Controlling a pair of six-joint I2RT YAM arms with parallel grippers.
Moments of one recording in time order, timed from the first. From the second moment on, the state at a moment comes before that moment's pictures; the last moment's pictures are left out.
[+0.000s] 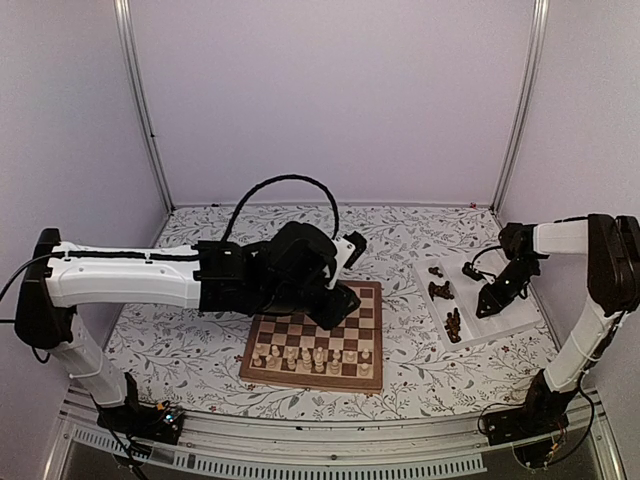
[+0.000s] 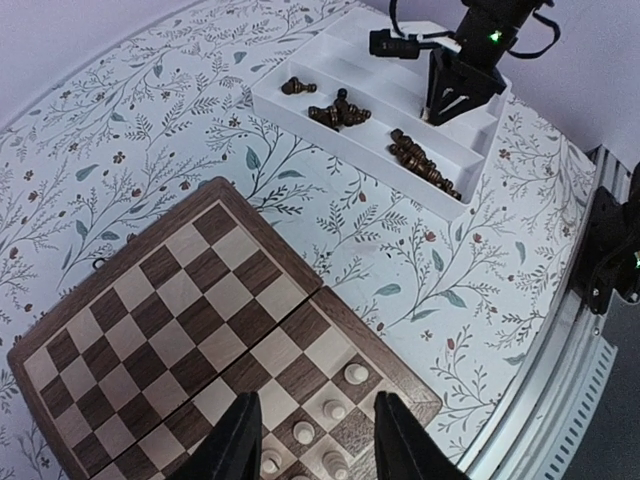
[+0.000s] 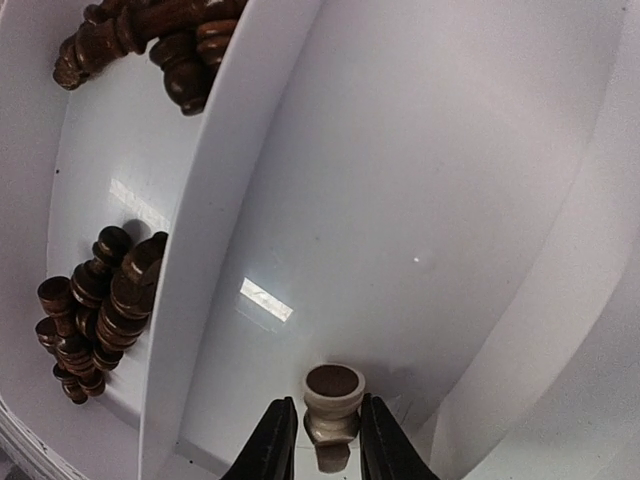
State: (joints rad) left arm -1.21 1.62 1.30 -0.38 -0.24 -0.32; right arm -0.02 1.70 0.99 -0.80 -0.24 -0.59
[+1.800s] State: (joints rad) left arm -1.13 1.87 1.36 0.10 0.19 -0.45; right arm 0.44 1.34 1.18 -1.01 -0.60 -0.72
